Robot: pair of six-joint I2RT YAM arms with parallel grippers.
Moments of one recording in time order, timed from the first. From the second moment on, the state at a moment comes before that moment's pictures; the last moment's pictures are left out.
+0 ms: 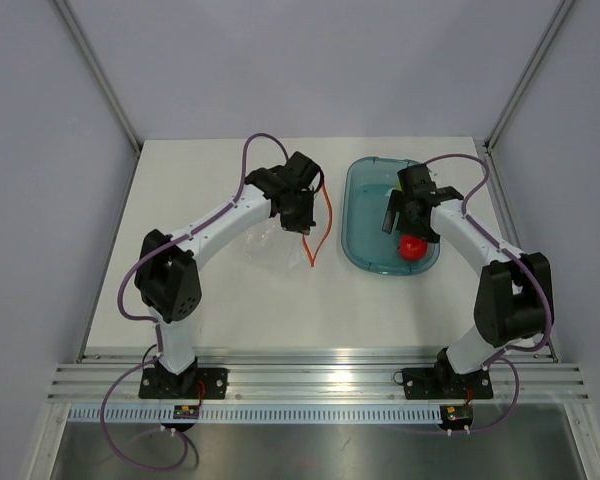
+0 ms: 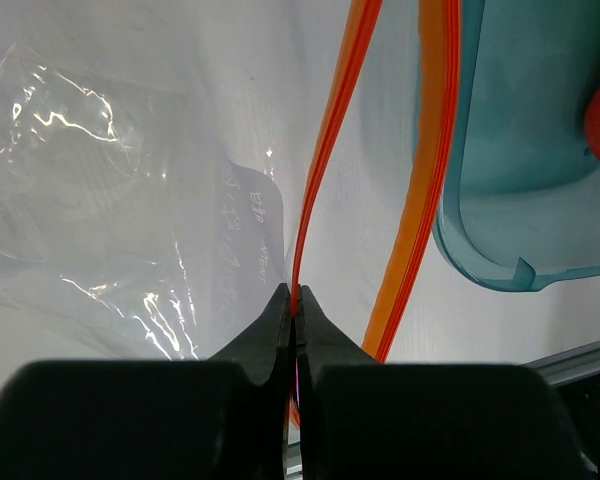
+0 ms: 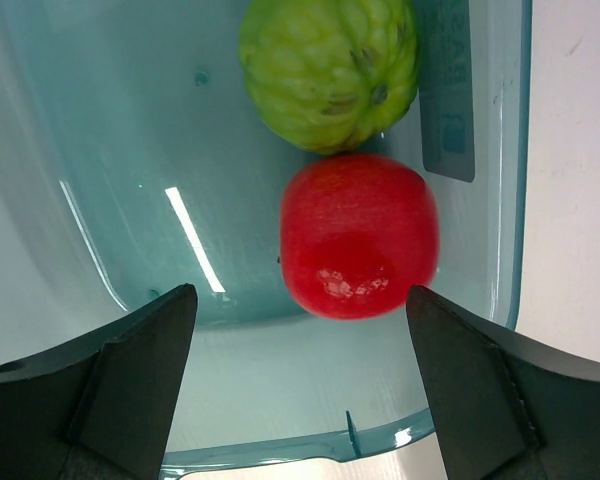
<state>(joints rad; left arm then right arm) -0.68 1.88 1.70 -0.89 -0.02 -0.60 0.26 1.60 1.22 -0.70 0.25 0.49</state>
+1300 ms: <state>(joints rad) -0.70 1.89 1.73 -0.89 -0.02 -0.60 0.26 1.56 1.16 -0.65 0.23 0.43</state>
